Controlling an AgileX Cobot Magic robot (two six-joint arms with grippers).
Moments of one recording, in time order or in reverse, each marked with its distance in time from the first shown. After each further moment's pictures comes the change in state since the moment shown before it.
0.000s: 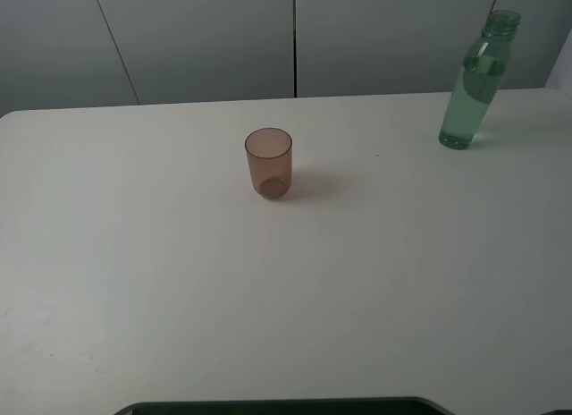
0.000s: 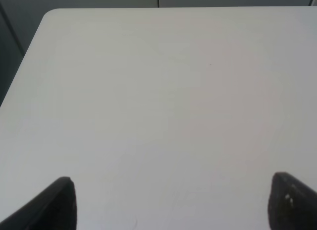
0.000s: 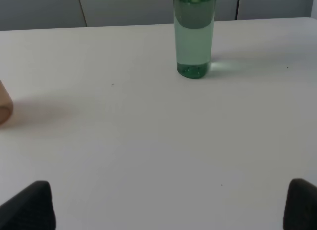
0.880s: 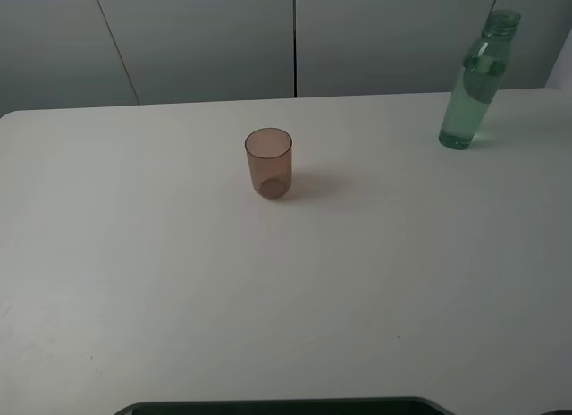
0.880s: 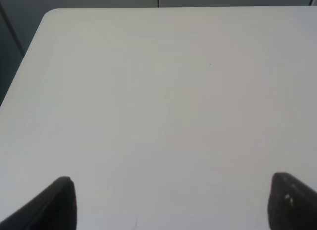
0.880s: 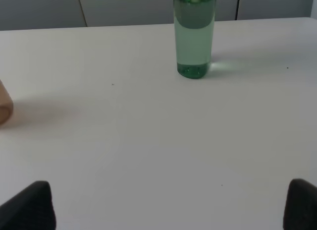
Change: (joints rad) left arm 0.000 0.000 0.000 0.000 0.000 0.000; right arm 0.000 0.000 0.000 0.000 0.000 0.000
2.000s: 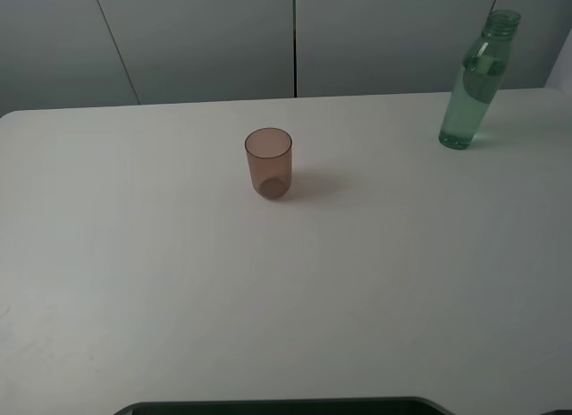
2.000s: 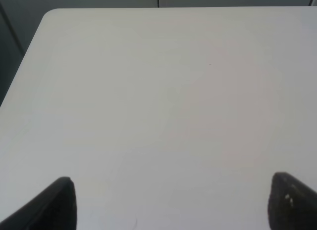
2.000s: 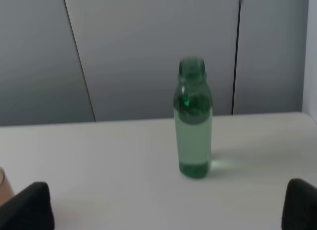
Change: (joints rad) left arm 0.000 0.000 0.000 0.000 0.000 0.000; right arm 0.000 0.213 -0.096 0.038 -0.357 -0.016
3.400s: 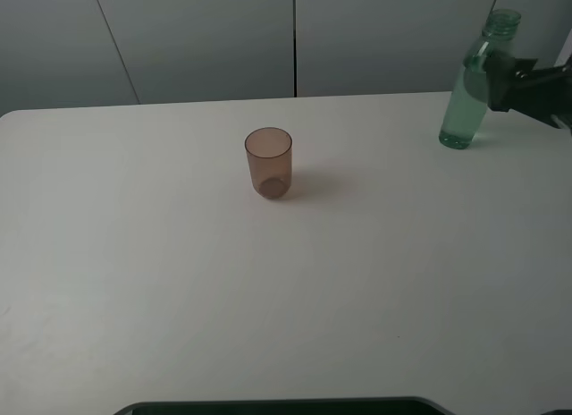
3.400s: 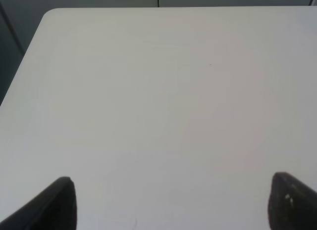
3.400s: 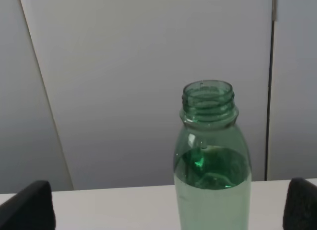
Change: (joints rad) left arm 0.000 0.000 0.000 0.000 0.000 0.000; right arm 0.000 1.312 0.311 -0.237 -1.787 0.179
